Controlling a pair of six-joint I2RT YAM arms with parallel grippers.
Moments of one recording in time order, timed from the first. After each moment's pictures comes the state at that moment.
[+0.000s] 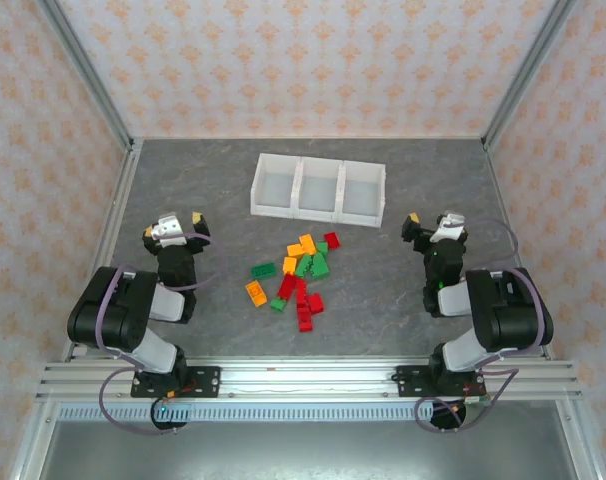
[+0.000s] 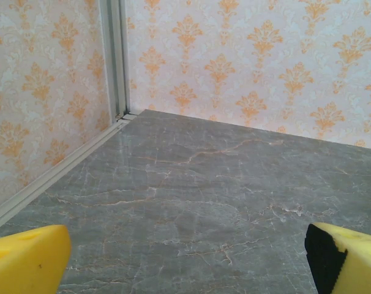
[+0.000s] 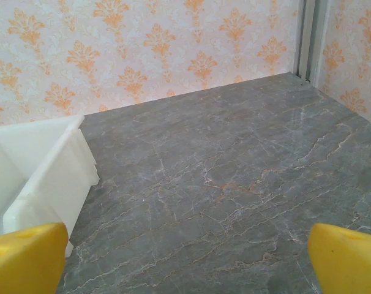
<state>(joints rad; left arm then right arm) -0.04 1.54 0.19 1.28 -0.41 -0.10 0.04 1.52 0.23 1.13 0.16 0.18</state>
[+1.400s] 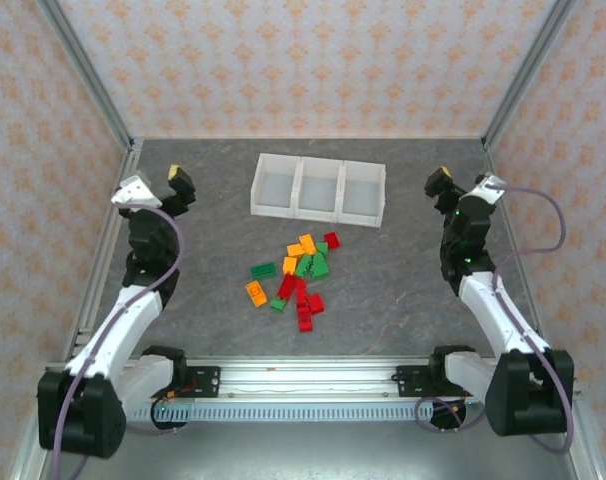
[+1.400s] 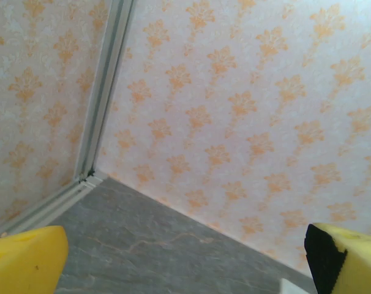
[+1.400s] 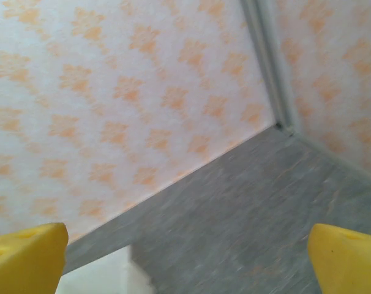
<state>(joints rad) -0.06 0.93 0.61 0.35 -0.42 -0.38 0.02 1.04 0.66 0.24 0.22 0.50</state>
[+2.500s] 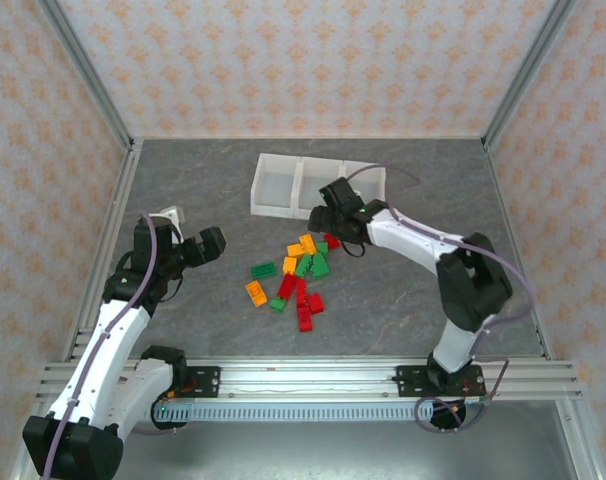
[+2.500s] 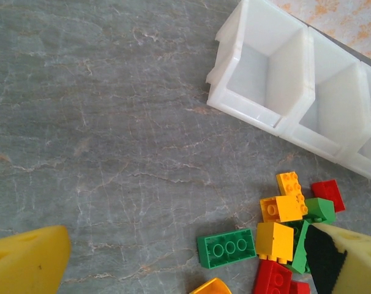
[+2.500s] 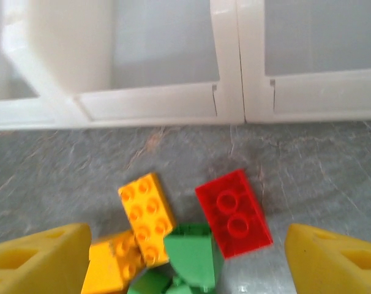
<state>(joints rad) -0.08 0.81 0.72 -0.59 0.11 -0.49 0.63 1.77 1.27 -0.50 0.12 0.79</state>
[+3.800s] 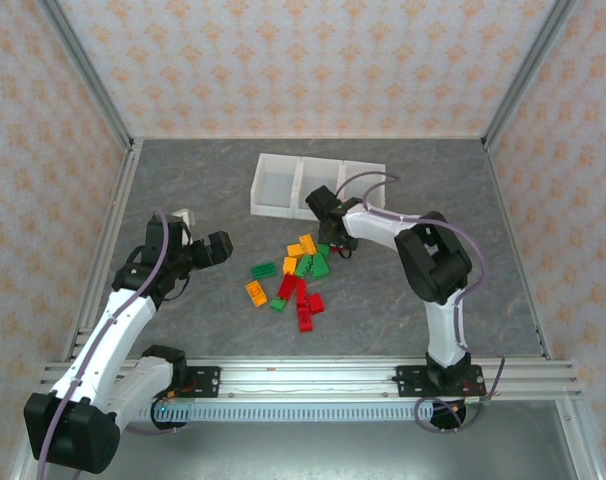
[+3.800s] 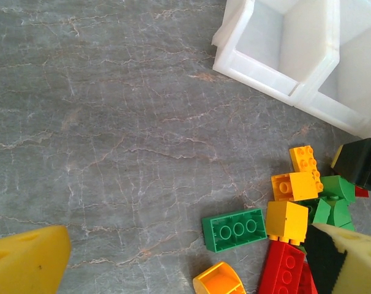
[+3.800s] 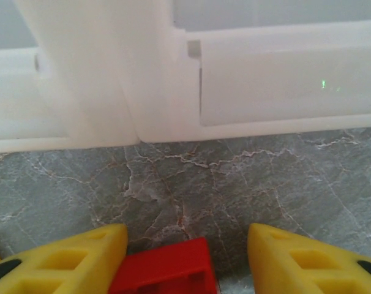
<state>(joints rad) -0.12 0.89 0.71 -0.59 0.11 -0.49 0.63 2.02 1.38 -0.64 0.26 0.78</state>
